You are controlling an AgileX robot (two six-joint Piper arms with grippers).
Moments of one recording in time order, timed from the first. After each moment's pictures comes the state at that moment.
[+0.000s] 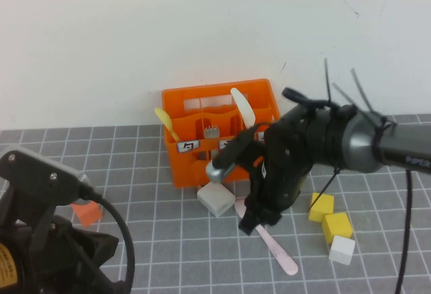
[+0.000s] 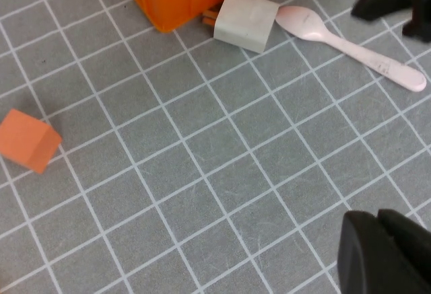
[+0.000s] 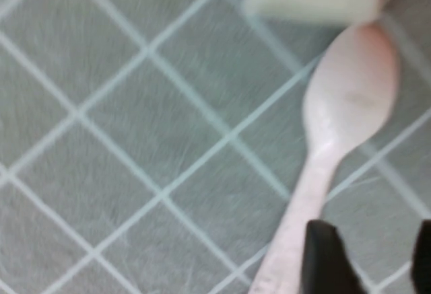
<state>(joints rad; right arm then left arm) 0.68 2.11 -1.45 -0.05 0.77 -0.17 -0.58 0.88 -0.63 0.03 0.63 -0.19</state>
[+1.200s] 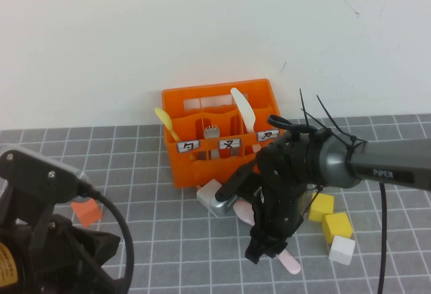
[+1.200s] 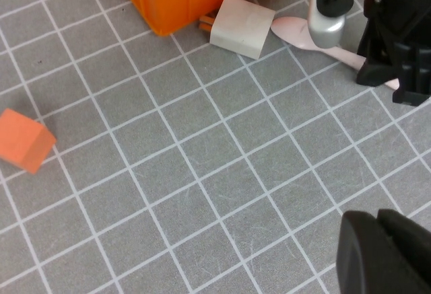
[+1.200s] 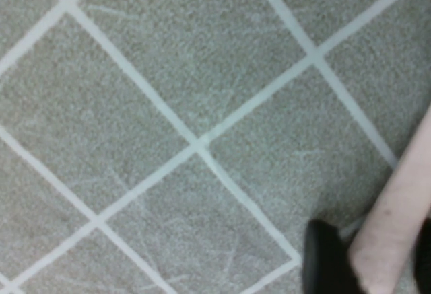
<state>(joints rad) 0.68 2.23 -1.46 -0.01 0.84 -0.23 -0.58 0.88 -0.63 0.01 0.62 -0.21</state>
